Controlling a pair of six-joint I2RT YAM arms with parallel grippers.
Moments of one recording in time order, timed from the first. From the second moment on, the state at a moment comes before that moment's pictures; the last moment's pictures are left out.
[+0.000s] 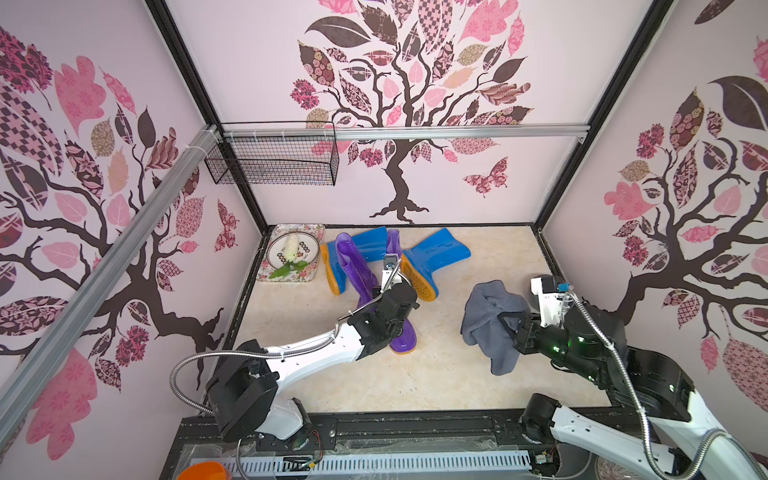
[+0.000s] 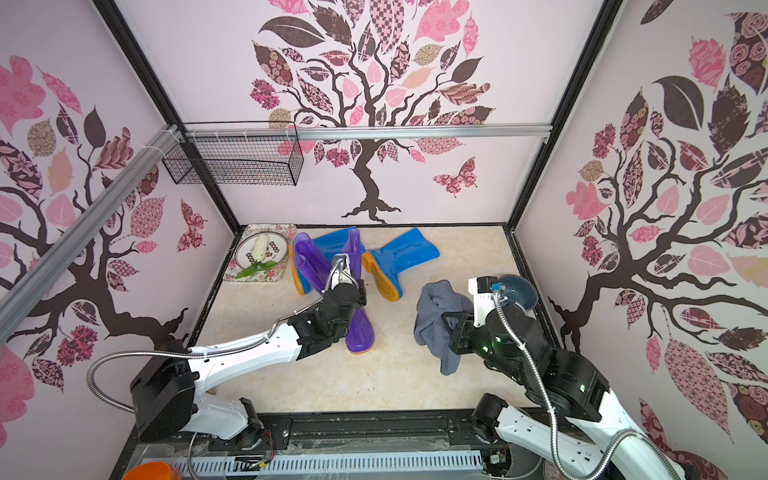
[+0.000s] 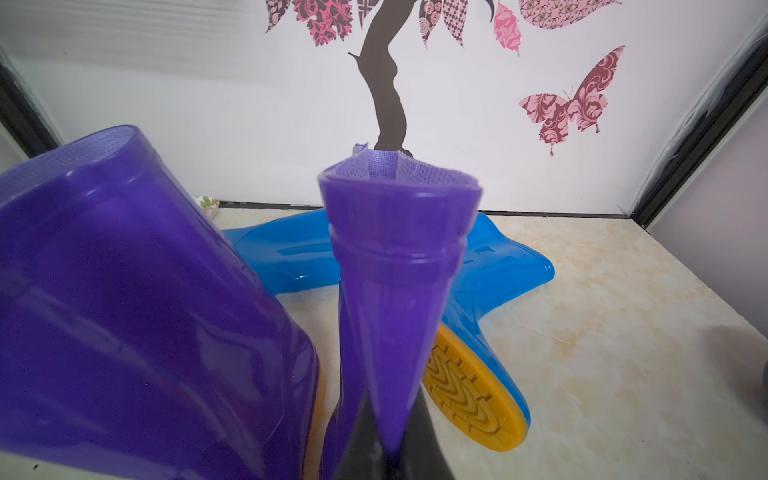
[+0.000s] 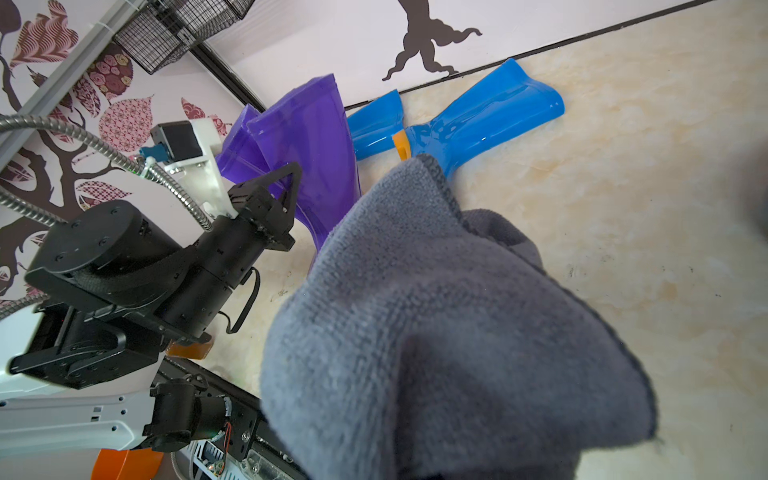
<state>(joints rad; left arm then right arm) -0.94 1.48 0.95 0.20 -0.83 -0.33 0.86 0.63 1.14 -0.99 0.24 0.71</state>
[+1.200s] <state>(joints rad) -0.92 1.54 0.80 0.55 -0.81 -0.29 0.86 0.60 1.00 -0.97 0.27 0.63</state>
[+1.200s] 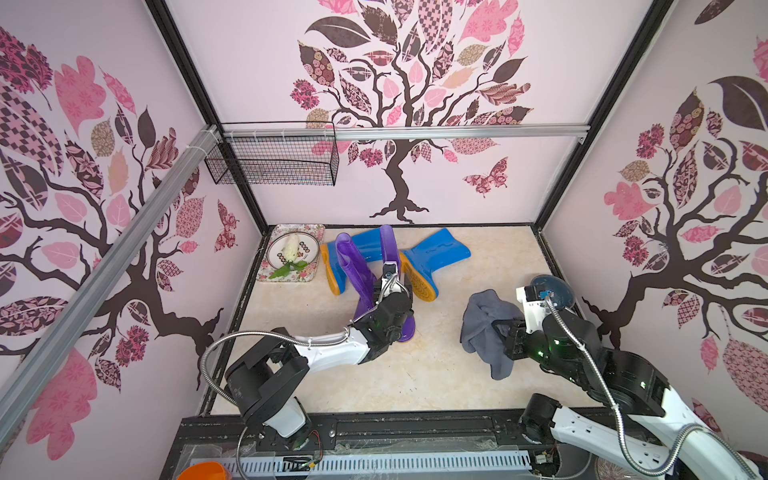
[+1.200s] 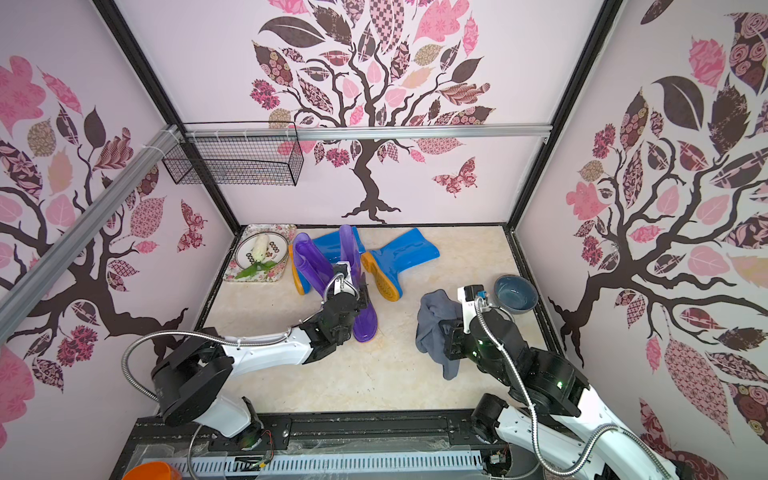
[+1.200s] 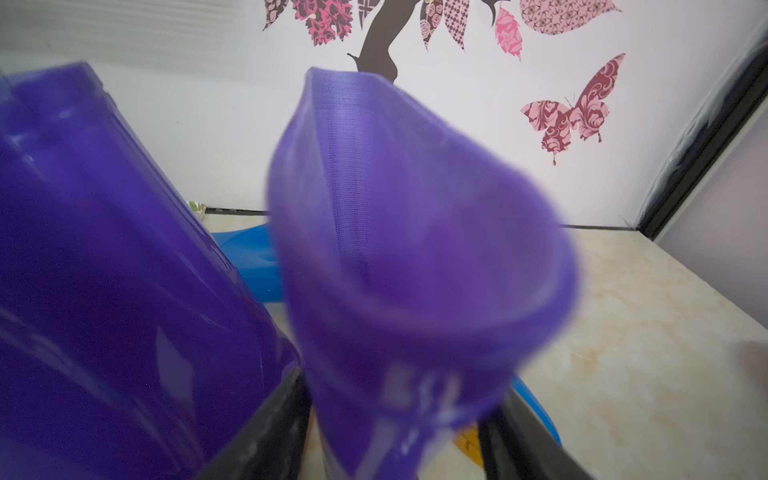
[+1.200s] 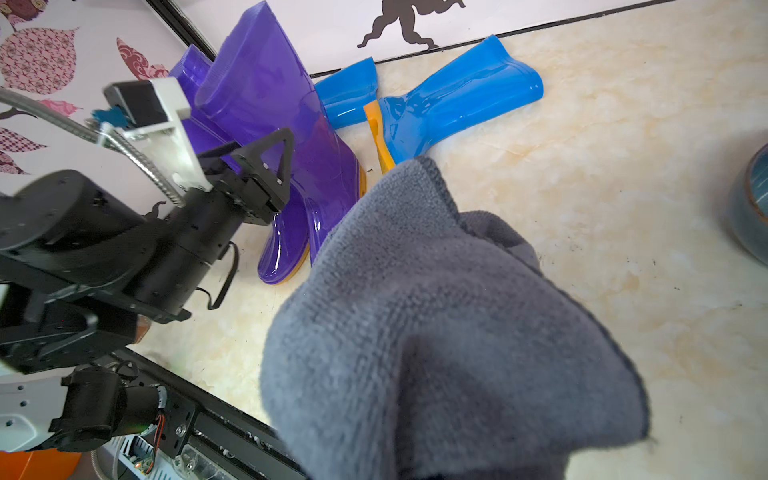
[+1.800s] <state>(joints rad) -1.04 1.06 0.83 -0.07 -0.71 -0.40 0.86 0.54 0.95 -0.96 0.27 0.60</state>
